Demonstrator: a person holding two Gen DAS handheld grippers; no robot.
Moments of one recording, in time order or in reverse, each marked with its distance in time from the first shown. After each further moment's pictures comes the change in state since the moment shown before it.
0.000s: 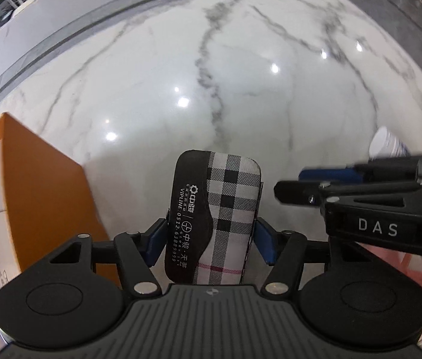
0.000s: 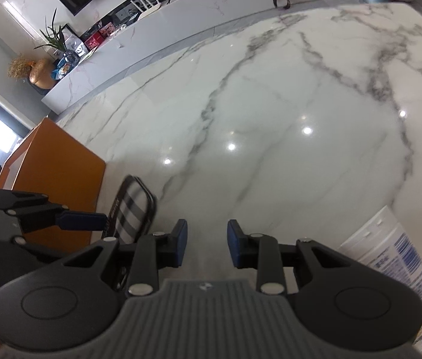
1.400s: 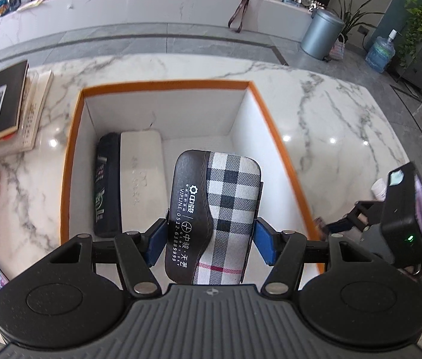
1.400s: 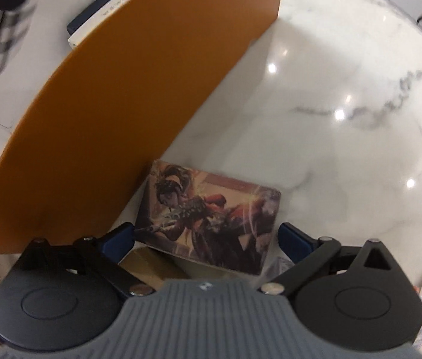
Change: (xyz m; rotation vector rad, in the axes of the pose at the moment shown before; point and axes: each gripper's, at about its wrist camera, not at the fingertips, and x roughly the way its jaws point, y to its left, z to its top) left arm -0.110 0.170 -0.128 -0.354 -0.192 -0.106; right arm 0.057 0.157 -0.064 -0.740 0.471 -0.163
